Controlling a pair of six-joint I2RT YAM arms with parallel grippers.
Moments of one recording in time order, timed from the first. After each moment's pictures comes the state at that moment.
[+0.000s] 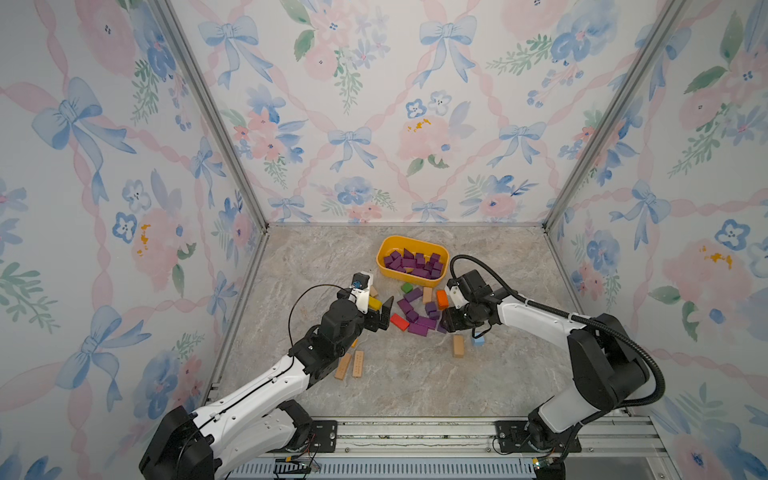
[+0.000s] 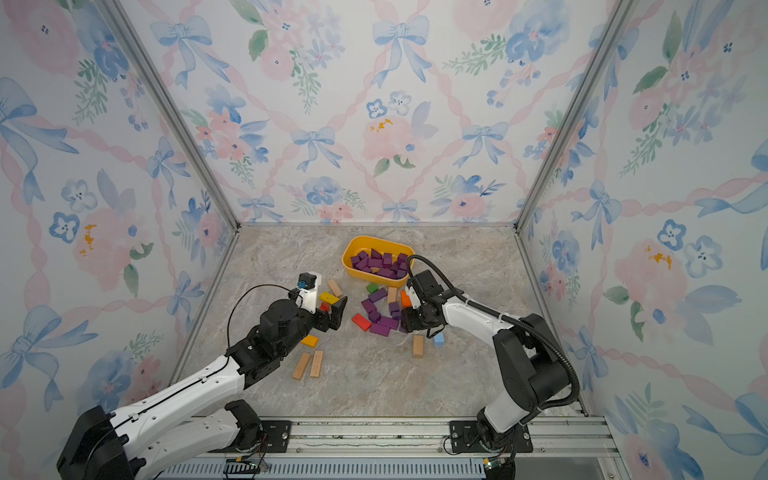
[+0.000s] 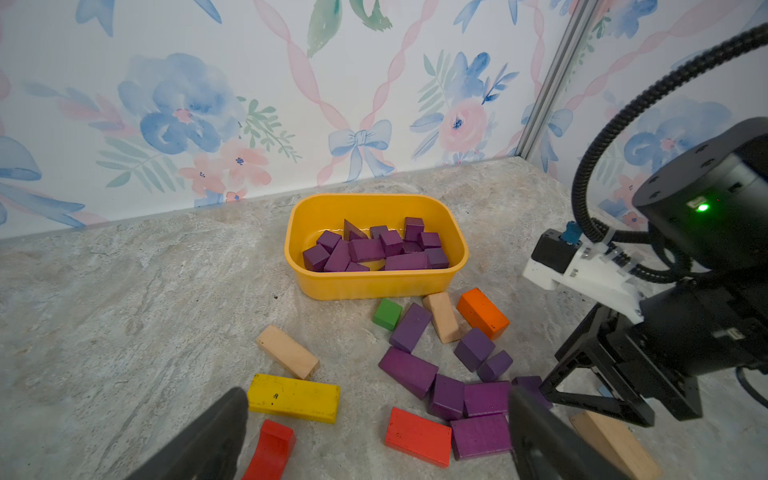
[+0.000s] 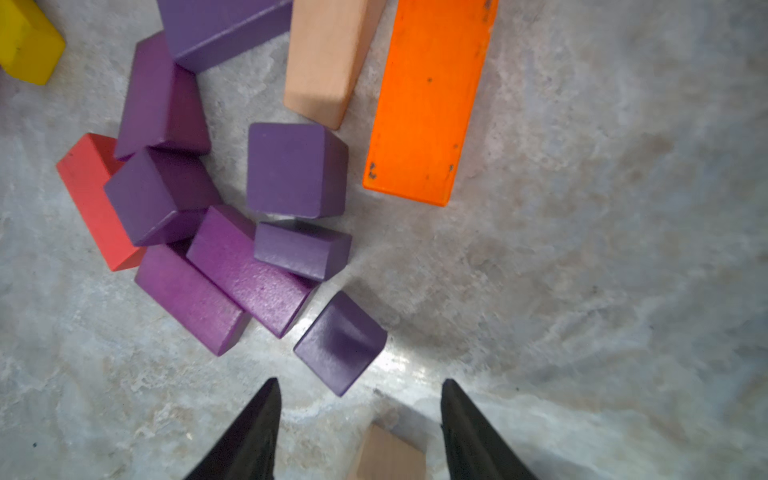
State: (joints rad) left arm -0.71 0.97 0.55 0.14 -0.26 -0.16; right arm 0.51 1.78 1.11 -0.51 -0.14 0.24
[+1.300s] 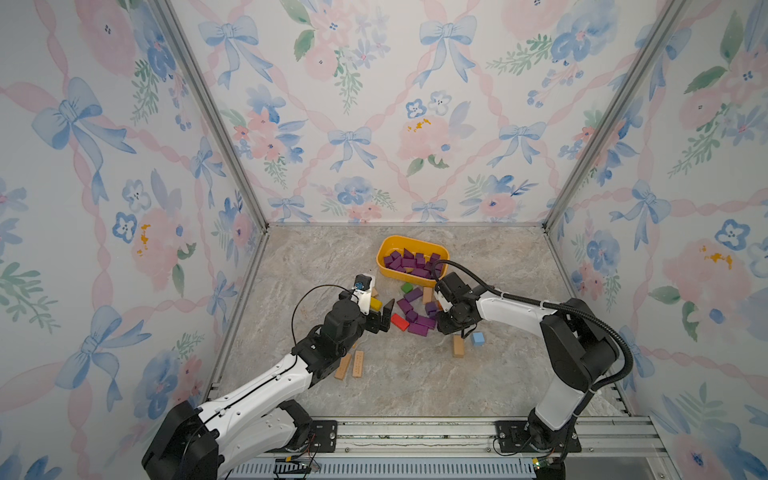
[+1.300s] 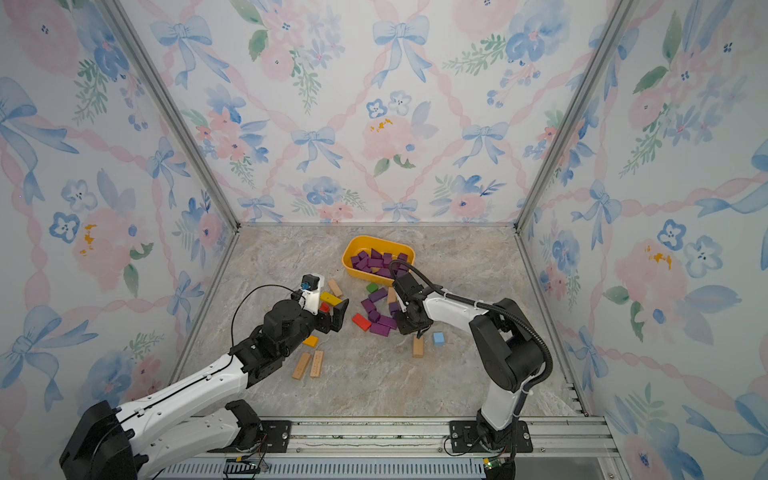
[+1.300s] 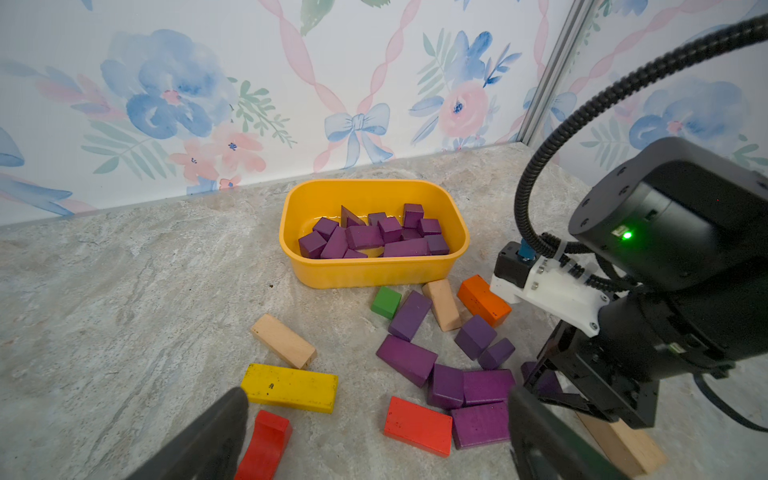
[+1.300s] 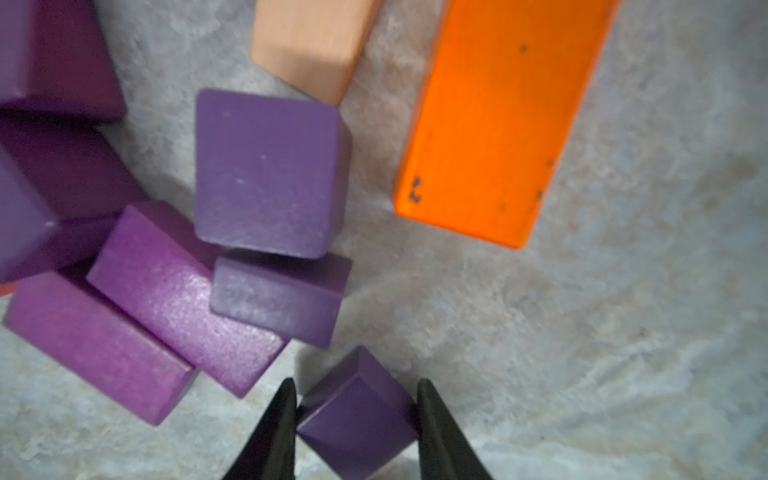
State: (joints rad) left arm -0.71 1.01 0.54 0.15 -0.25 -0.16; right arm 0.60 1.91 1.23 -0.61 0.02 0.23
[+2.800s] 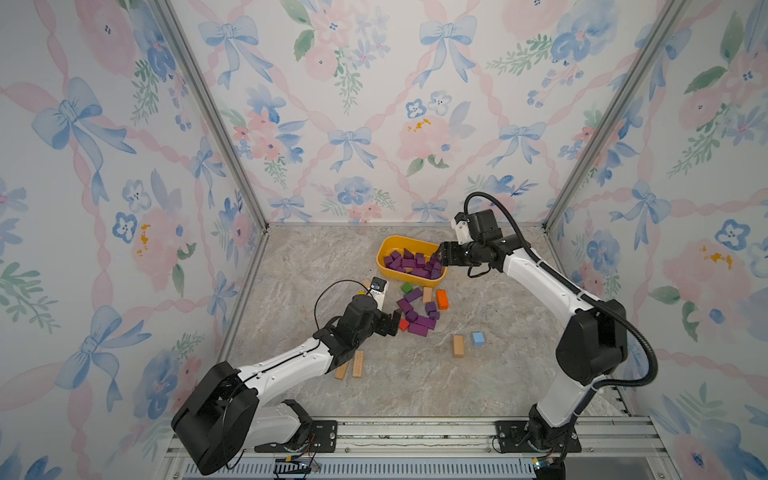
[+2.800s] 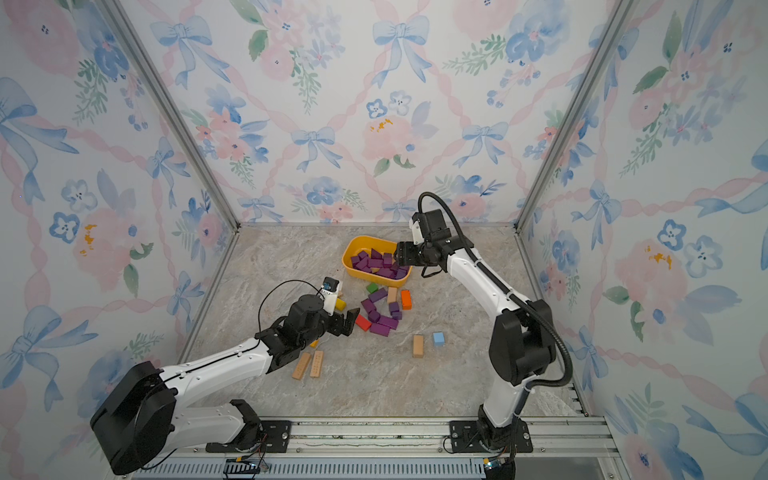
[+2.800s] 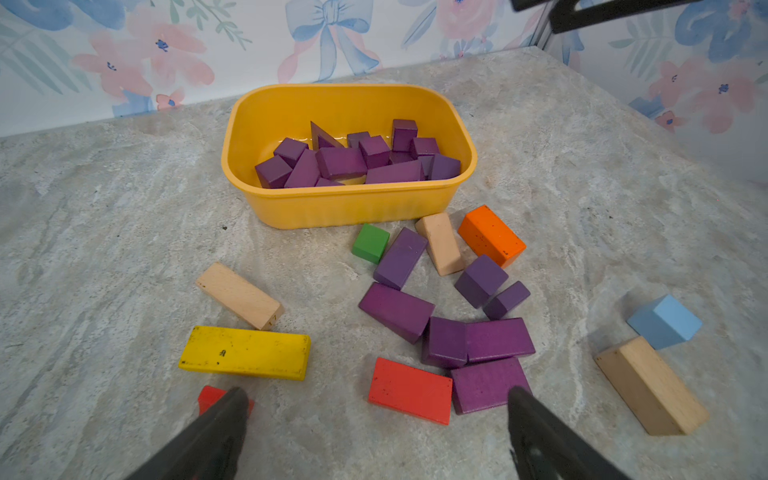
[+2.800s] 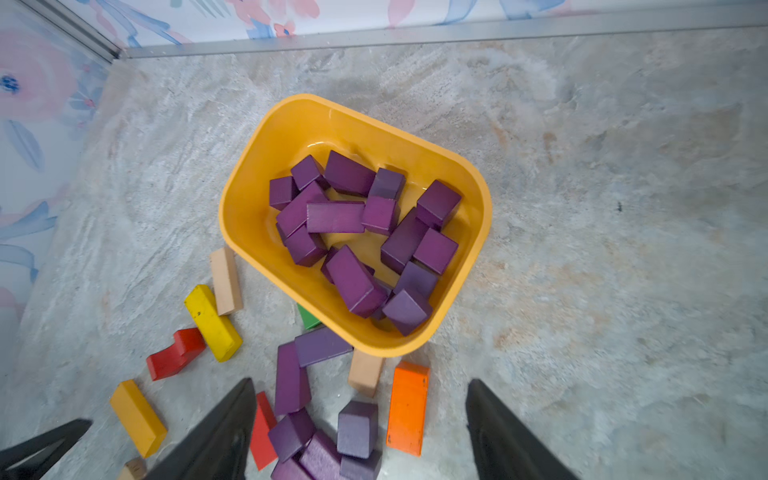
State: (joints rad) left arm -0.71 1.25 0.59 0.16 -0.17 -0.18; right arm 0.39 1.88 1.70 -0.64 -0.15 0.28
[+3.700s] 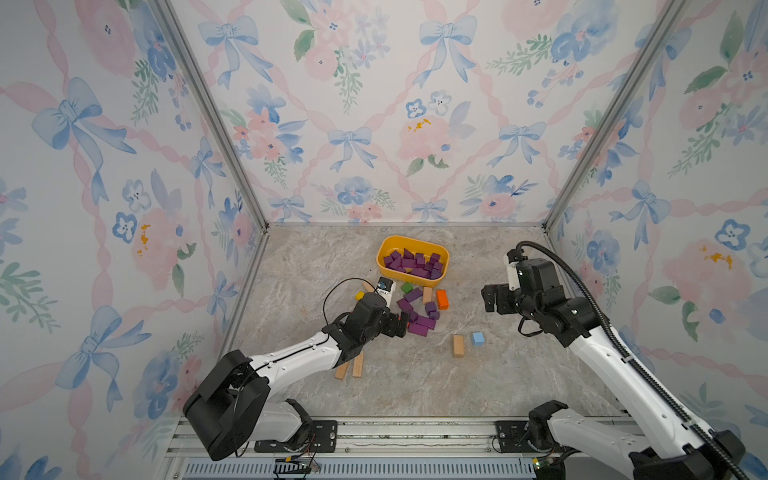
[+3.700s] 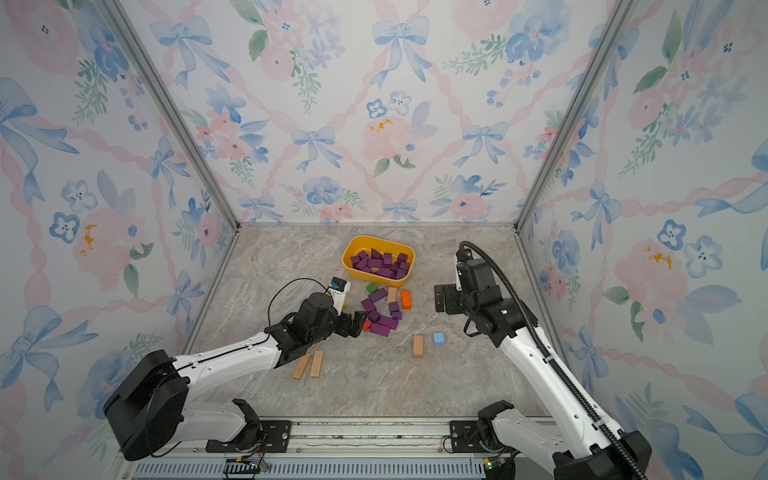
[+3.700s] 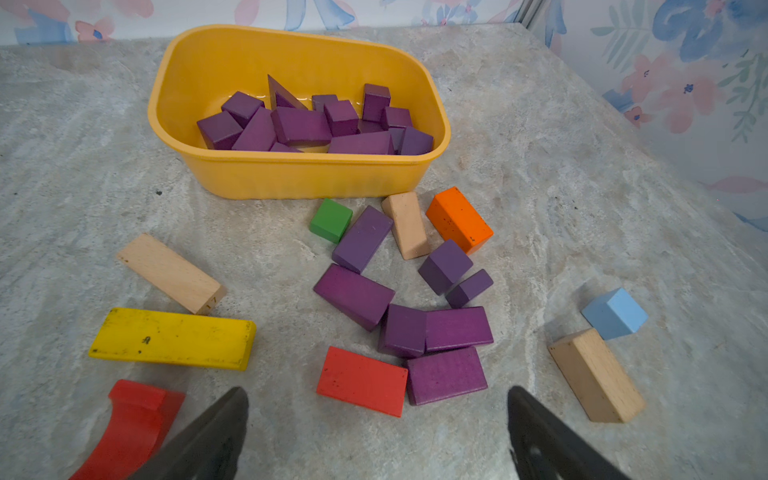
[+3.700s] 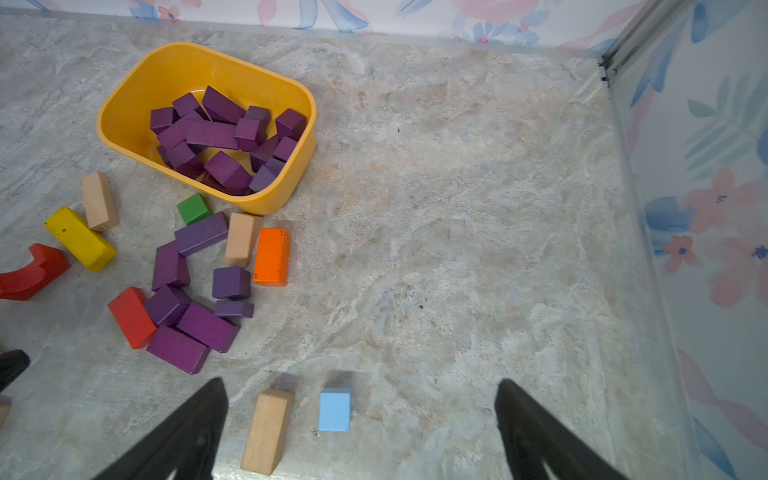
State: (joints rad) left arm -0.74 1.33 0.65 0.11 -0.12 -0.30; right arm 0.39 1.18 1.18 -0.78 0.22 0.19
